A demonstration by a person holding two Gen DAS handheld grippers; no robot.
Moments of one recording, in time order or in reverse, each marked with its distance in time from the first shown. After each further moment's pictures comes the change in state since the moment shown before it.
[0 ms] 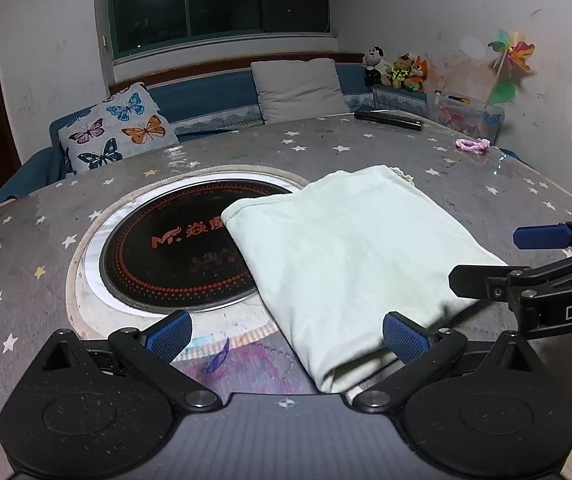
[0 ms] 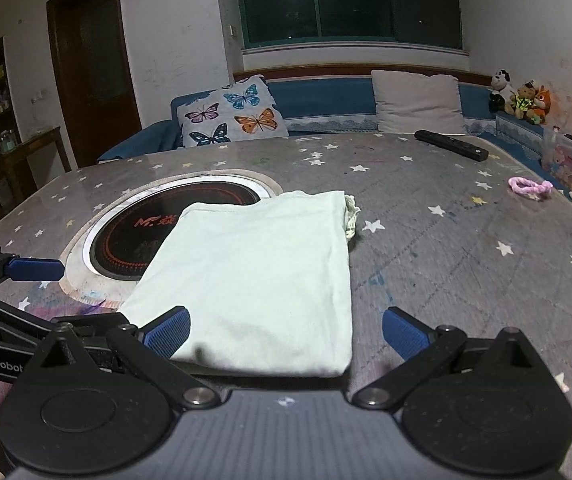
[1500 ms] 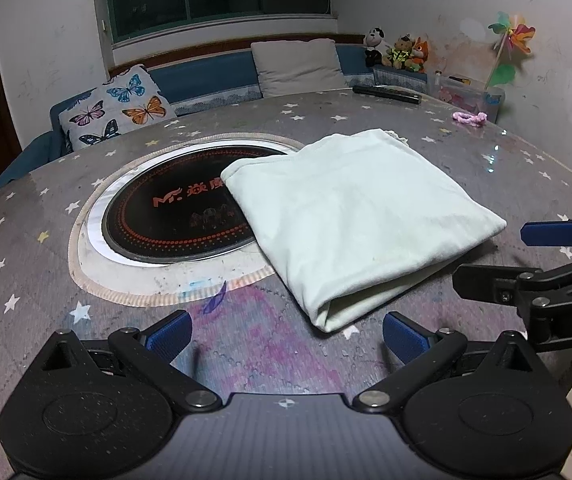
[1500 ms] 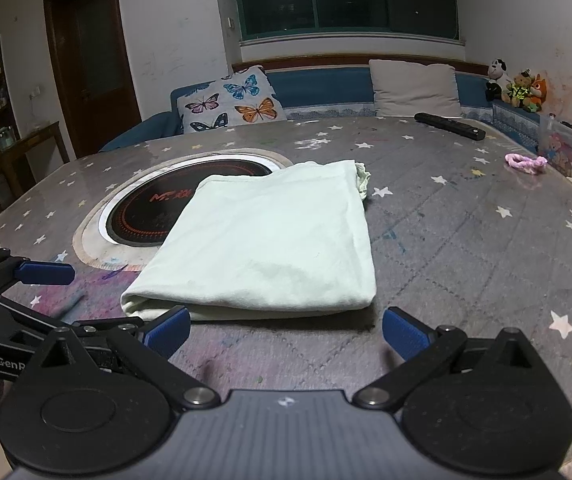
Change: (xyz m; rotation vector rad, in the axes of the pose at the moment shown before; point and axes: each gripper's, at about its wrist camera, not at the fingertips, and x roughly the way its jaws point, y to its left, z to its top) left arm -0.009 -0.006 -0.025 0.006 0.060 0.007; right arm -0.017 0.018 -0.028 0.014 0.027 -0.005
